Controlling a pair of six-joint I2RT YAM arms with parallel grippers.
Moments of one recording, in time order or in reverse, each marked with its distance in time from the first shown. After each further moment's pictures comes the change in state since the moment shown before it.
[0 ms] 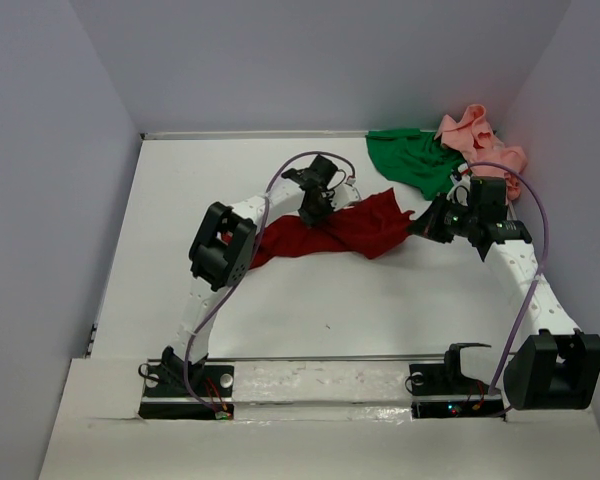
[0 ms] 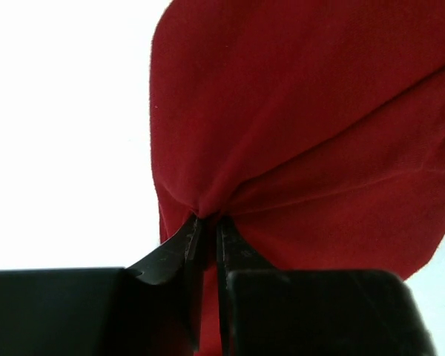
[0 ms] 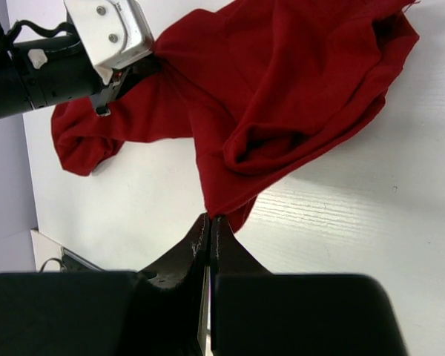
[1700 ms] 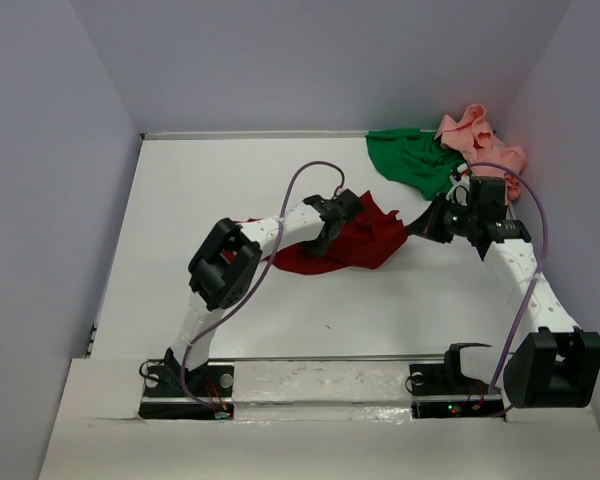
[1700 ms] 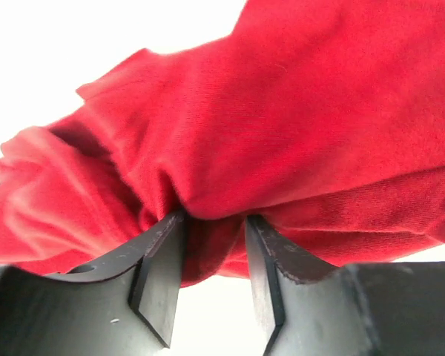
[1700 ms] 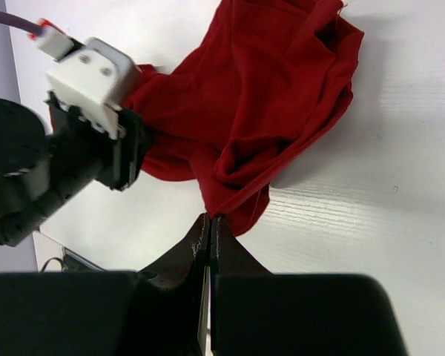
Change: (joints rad) left arm -0.219 -0.104 -0.160 -0.164 -0.514 -0.787; right arm 0.000 0.010 0.000 0.003 -0.001 0.004
